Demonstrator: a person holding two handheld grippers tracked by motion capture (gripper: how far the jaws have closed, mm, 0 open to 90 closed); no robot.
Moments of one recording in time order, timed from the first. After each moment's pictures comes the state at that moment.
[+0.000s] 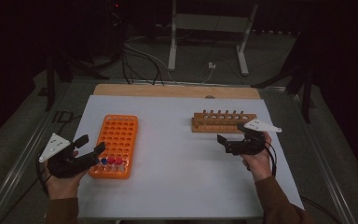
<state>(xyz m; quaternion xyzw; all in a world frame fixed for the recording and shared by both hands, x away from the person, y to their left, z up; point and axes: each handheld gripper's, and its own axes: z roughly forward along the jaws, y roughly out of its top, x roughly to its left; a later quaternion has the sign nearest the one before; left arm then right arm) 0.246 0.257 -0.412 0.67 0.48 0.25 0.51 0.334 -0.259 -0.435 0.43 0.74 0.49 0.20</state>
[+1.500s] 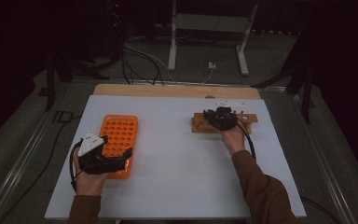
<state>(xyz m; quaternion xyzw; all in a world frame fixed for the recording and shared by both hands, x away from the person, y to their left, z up) 0.262 0.201 -0.425 0.71 0.46 0.22 0.48 0.429 -0.201 -0.460 0.43 0.77 0.42 0.22</state>
